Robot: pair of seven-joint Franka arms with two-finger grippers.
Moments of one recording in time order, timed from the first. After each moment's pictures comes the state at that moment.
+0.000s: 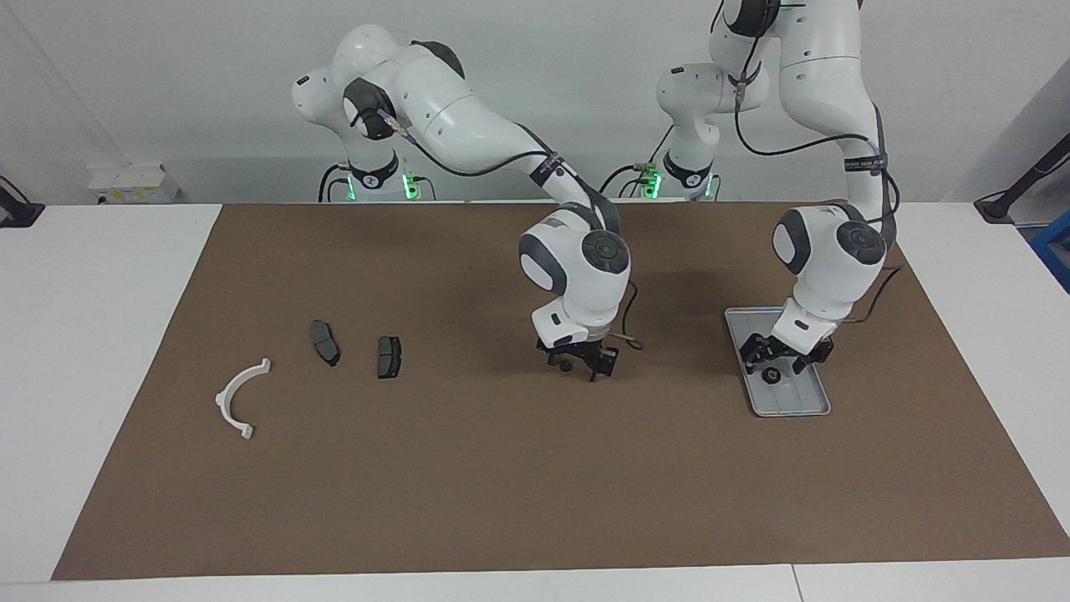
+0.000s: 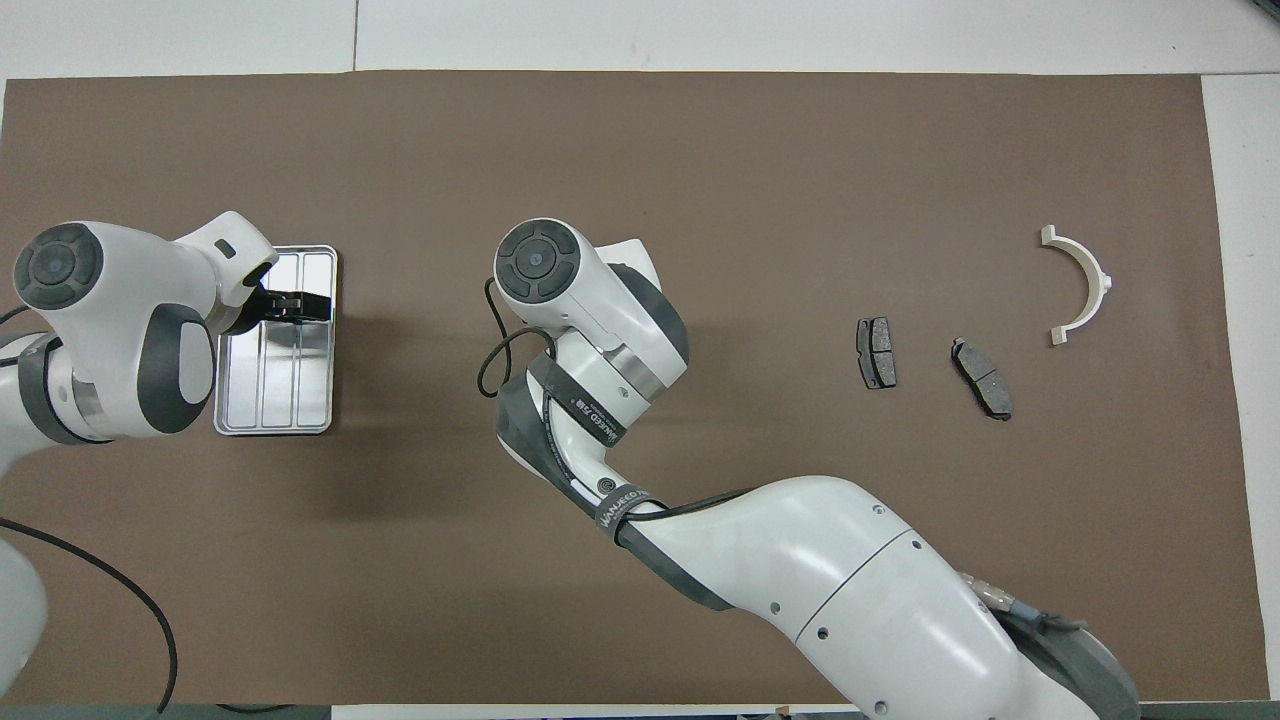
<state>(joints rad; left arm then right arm) 0.00 0.30 -0.02 -2.05 -0.02 2.45 0.08 0.58 0.85 0.12 -1.17 -0.17 1.98 1.16</state>
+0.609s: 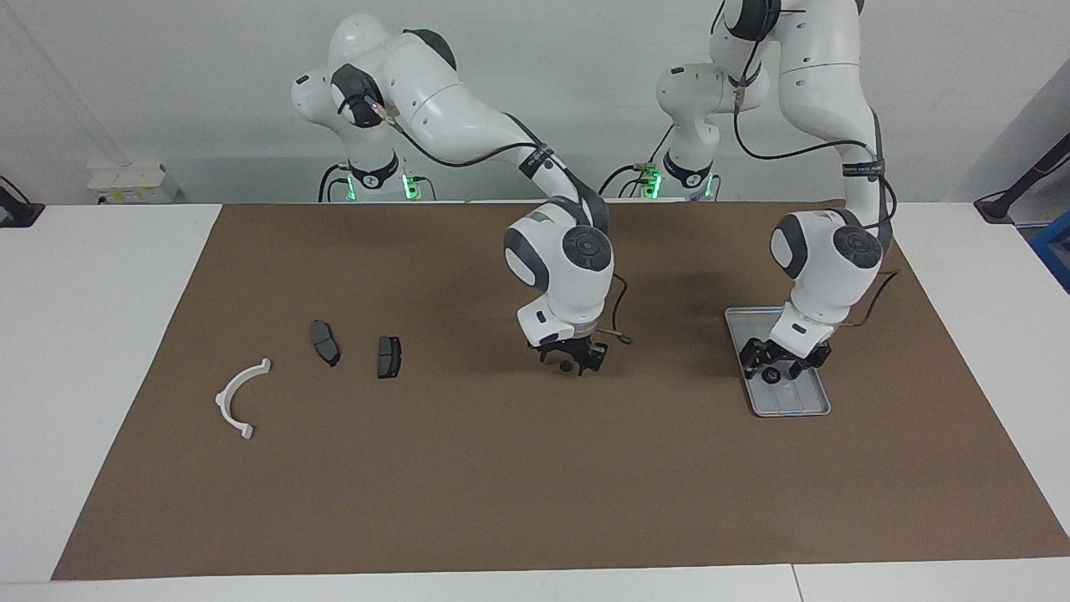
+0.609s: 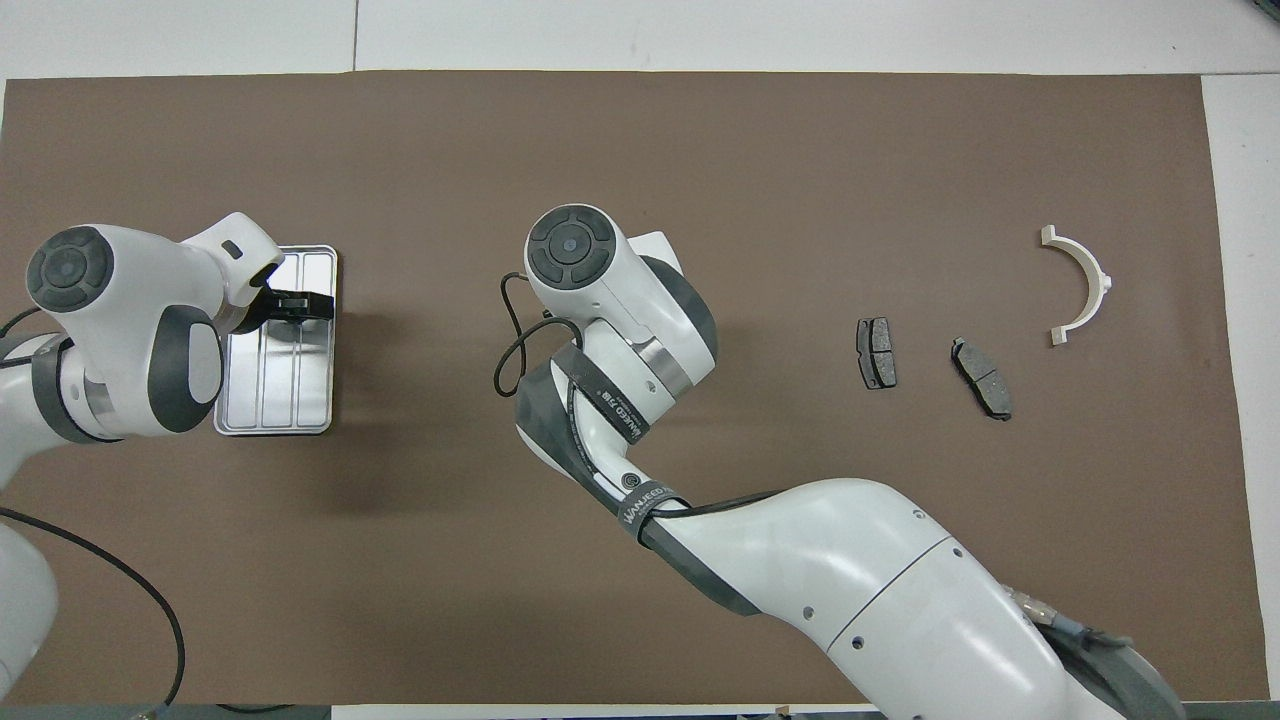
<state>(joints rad) 0.00 0.33 -0.03 -2.05 -0.02 2.49 0.08 0.55 0.77 0.12 -1.26 -0.12 2.02 1.10</state>
